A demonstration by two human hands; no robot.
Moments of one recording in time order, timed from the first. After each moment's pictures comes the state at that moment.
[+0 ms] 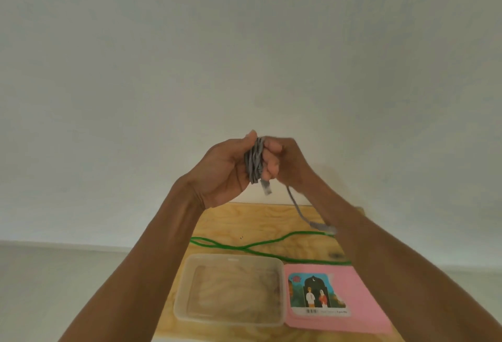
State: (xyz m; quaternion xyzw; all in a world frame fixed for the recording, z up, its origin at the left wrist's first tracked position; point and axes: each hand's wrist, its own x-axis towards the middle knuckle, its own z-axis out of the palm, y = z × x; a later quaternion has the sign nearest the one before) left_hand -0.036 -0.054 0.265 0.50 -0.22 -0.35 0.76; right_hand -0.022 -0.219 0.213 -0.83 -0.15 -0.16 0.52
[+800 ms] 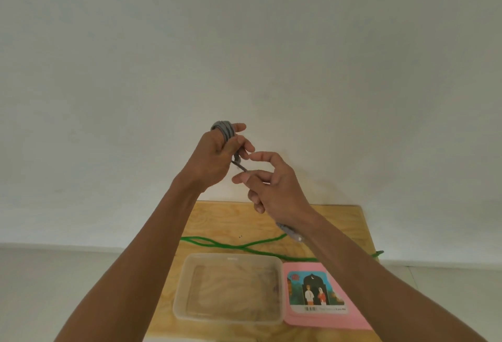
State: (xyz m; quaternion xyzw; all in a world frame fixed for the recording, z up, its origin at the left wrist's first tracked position) left_hand -0.004 -0.040 0.242 0.80 -0.23 -0.03 0.56; right_hand -0.093 -0.179 0.220 -0.66 0.03 0.02 0.75
